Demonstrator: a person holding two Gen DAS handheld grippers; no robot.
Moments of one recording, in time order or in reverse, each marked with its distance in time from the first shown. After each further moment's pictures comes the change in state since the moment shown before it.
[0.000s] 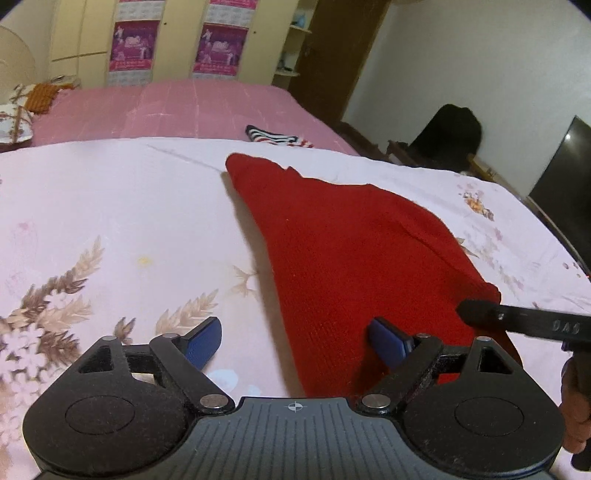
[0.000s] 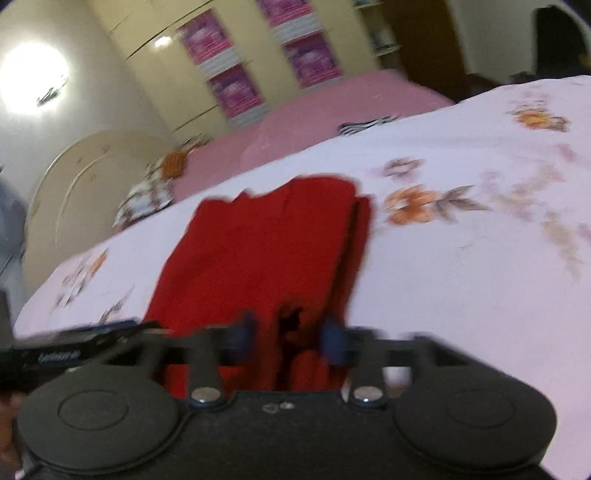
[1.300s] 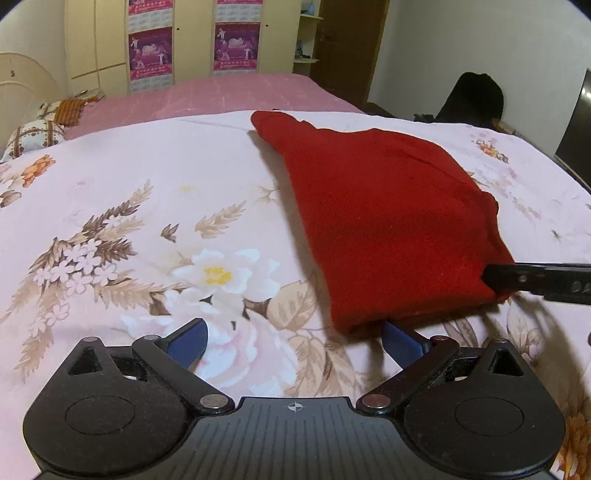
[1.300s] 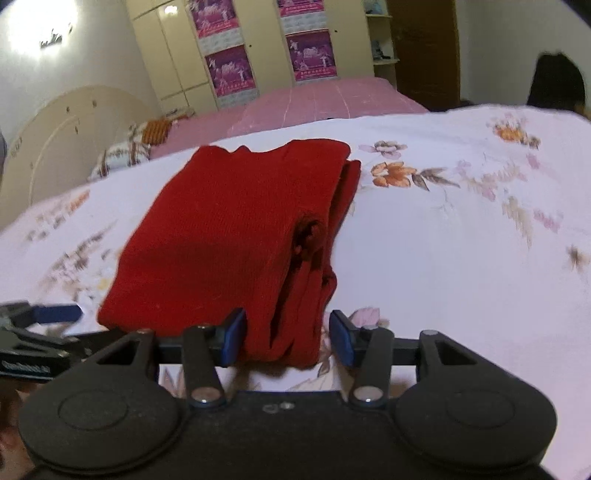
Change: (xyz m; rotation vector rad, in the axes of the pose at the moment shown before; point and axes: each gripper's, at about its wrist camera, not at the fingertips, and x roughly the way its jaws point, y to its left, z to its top) left arm -0.044 -0.021 -0.074 0.074 0.042 0.157; right arm -0.027 0.024 -0.051 -0.103 0.016 -0.150
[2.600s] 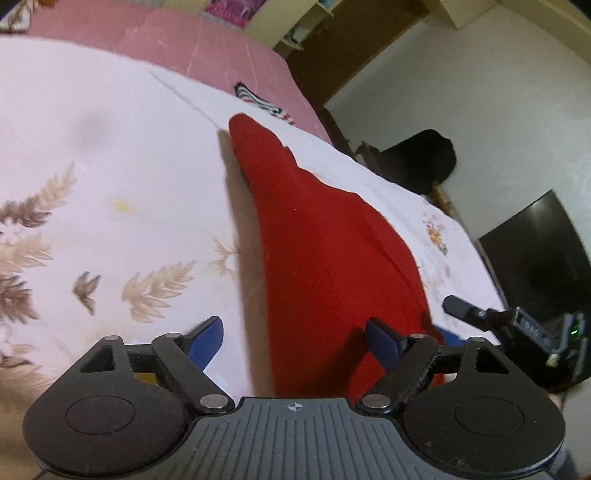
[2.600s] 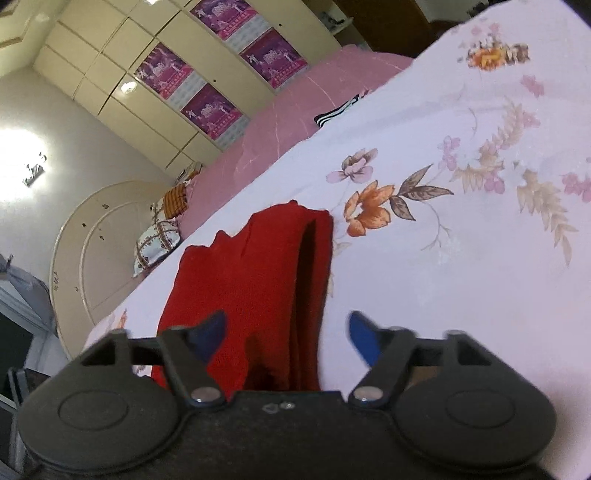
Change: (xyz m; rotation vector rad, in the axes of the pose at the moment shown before) left arm 0.078 0.061 0.077 -0.368 0.088 -0.450; right arm 0.046 -0.092 0.070 0.425 0.001 0.259
